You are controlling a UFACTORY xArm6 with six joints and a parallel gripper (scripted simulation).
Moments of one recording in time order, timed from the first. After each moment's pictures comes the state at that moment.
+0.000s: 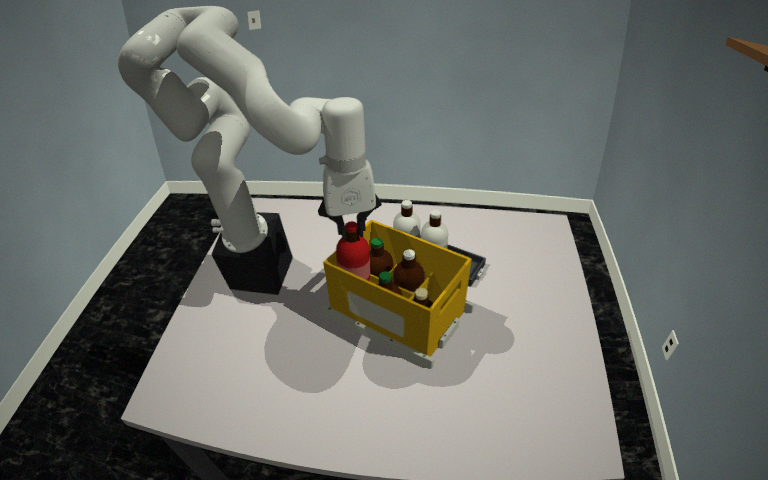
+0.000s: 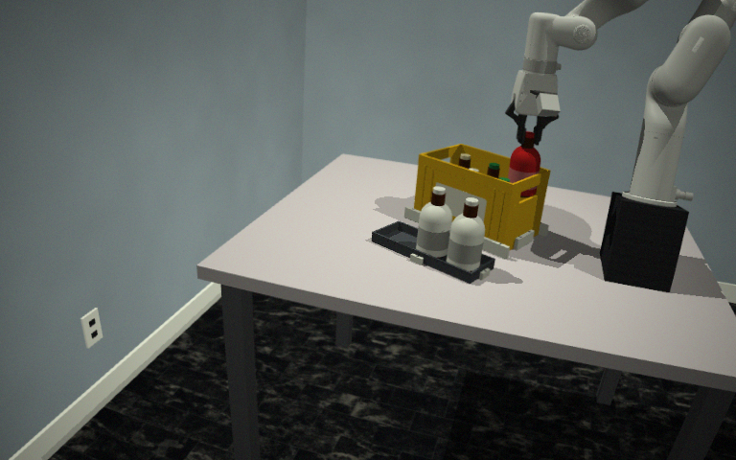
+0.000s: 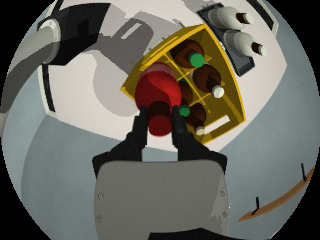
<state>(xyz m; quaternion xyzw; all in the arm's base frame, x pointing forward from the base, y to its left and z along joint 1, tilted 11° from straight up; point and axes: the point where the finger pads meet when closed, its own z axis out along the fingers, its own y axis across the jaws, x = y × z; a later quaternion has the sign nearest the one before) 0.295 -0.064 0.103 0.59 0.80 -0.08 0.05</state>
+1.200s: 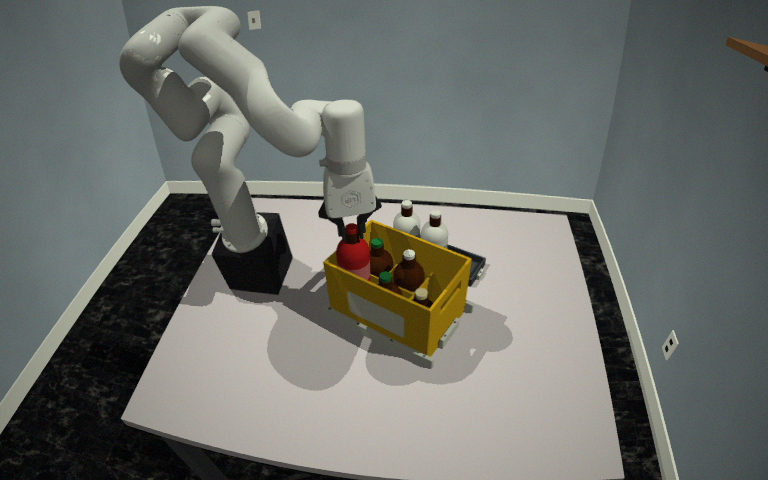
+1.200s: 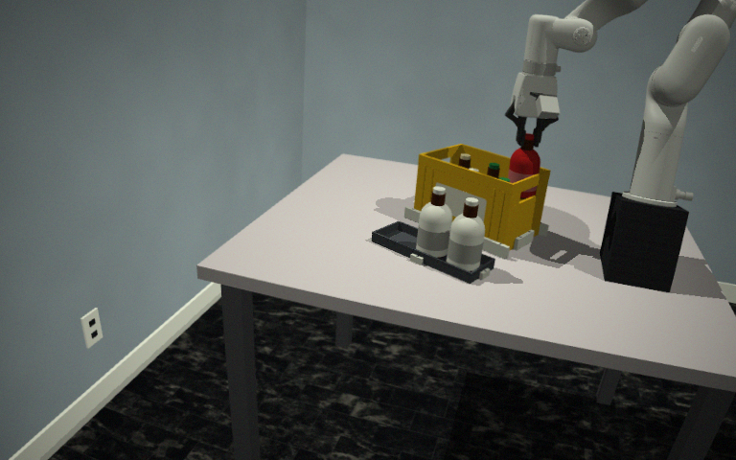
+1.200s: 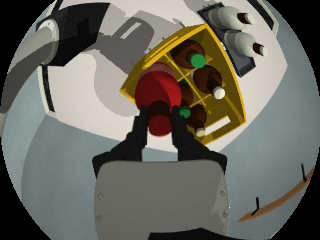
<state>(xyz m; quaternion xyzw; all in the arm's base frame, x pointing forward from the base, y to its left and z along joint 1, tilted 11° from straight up) 0.295 -0.065 0.098 0.59 0.80 -0.08 0.05</state>
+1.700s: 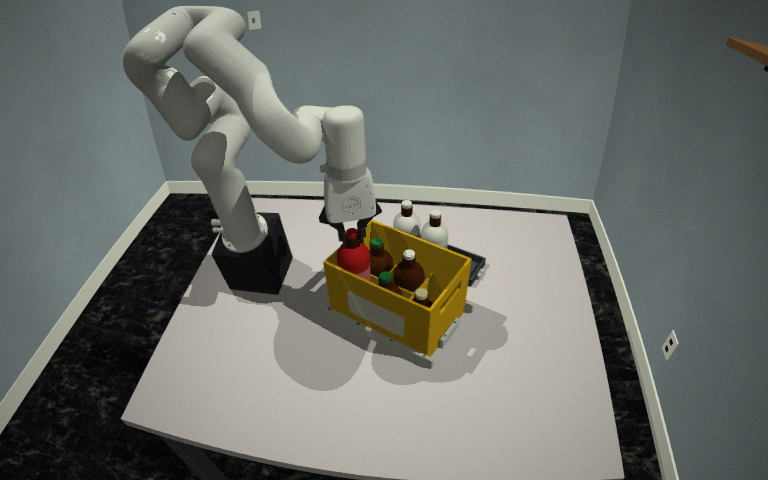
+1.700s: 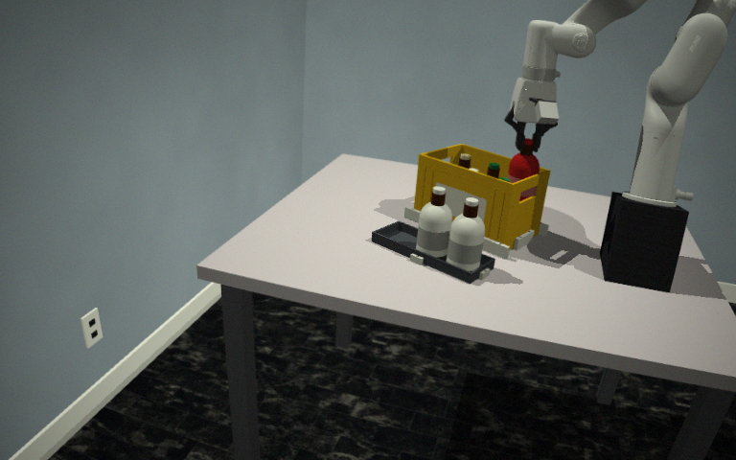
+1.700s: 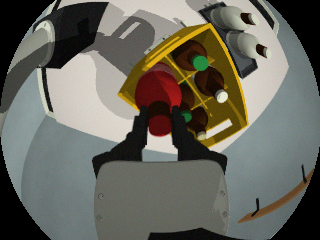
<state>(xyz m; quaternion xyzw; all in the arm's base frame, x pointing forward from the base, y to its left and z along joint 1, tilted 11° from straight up) 0.295 -0.067 0.086 0.59 0.80 -0.08 0.05</state>
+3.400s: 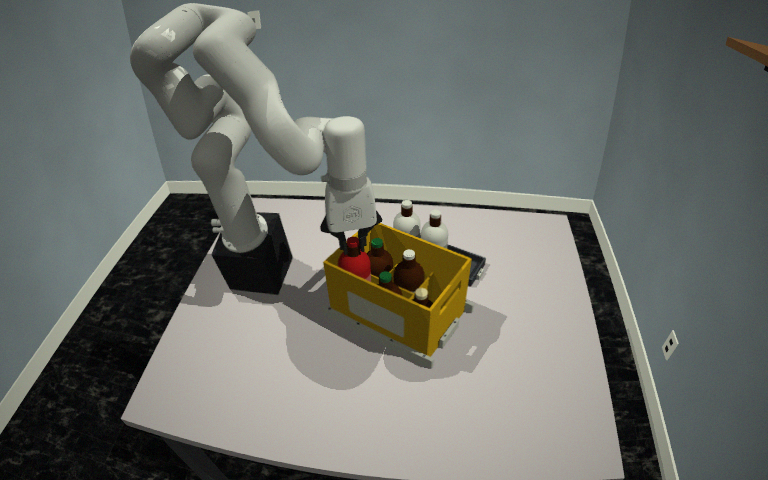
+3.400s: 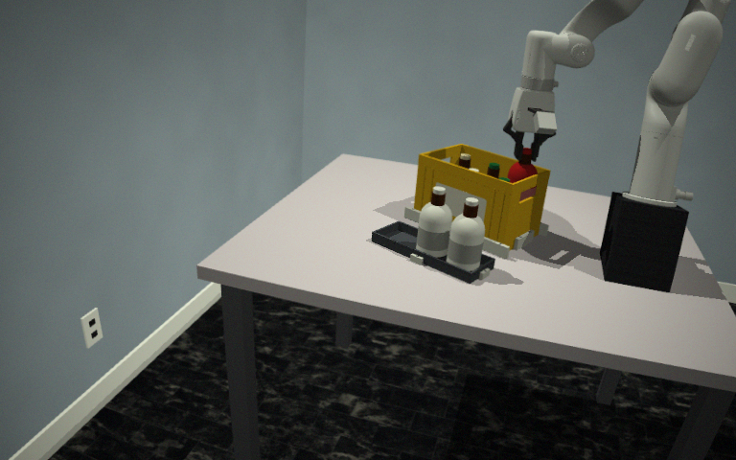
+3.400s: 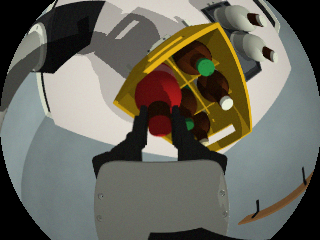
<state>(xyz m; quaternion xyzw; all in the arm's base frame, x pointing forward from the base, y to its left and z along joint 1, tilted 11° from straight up) 0.295 -0.072 0.063 0.59 0.80 -0.08 0.05</state>
